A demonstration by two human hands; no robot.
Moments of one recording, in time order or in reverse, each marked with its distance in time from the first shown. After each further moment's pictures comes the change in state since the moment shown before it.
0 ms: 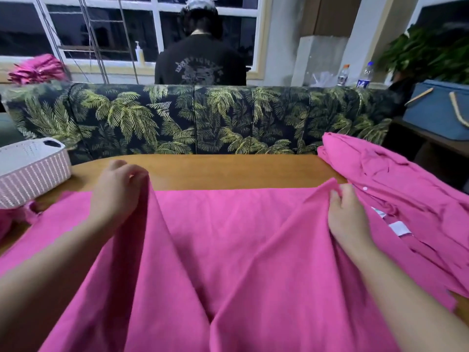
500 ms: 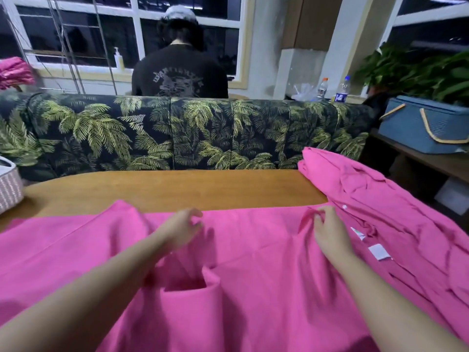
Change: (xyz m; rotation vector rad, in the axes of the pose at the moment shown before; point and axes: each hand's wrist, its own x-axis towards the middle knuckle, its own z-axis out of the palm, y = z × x) left_hand 0.003 0.093 0.118 -0.123 -0.775 -0.034; right_hand 0.061 0.053 0.013 -0.104 -0.083 0.143
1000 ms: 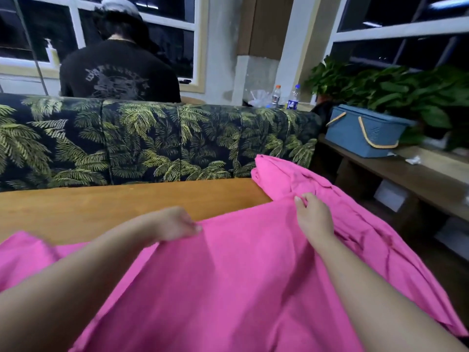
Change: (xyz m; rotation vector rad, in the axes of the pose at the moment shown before) left_hand 0.059 0.106 0.004 0.027 -0.350 0.112; right_hand 0.081 0.030 -0.054 -0.132 0.196 -0.024
